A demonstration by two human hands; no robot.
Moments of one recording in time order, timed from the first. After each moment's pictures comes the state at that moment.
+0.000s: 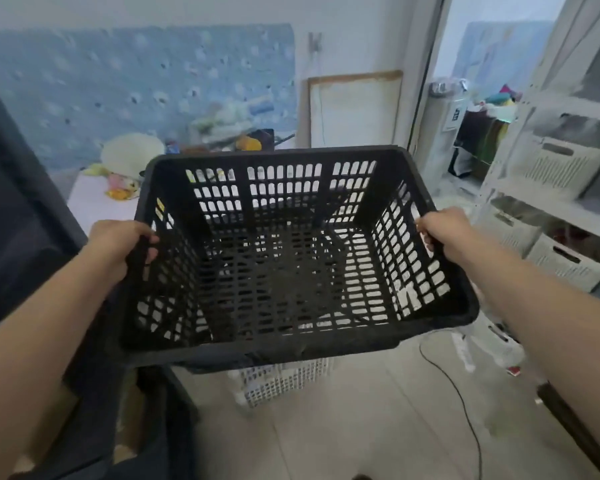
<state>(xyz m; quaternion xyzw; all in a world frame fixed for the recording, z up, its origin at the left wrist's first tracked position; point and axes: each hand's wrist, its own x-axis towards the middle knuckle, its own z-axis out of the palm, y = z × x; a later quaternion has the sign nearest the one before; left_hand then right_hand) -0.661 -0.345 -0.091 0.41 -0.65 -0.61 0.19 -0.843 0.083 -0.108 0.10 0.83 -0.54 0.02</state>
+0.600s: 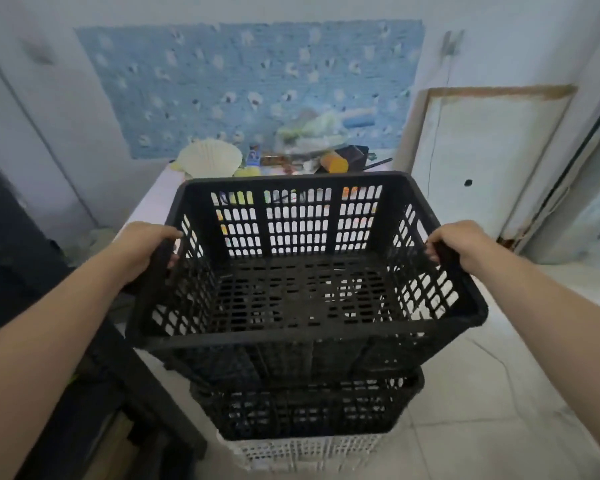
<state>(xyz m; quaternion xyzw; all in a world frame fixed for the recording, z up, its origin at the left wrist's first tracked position) -0.864 -0.485 -0.096 0.48 -0.62 -0.57 0.24 -1.180 -0.122 -0.100 -0.02 0.83 -0.52 0.18</state>
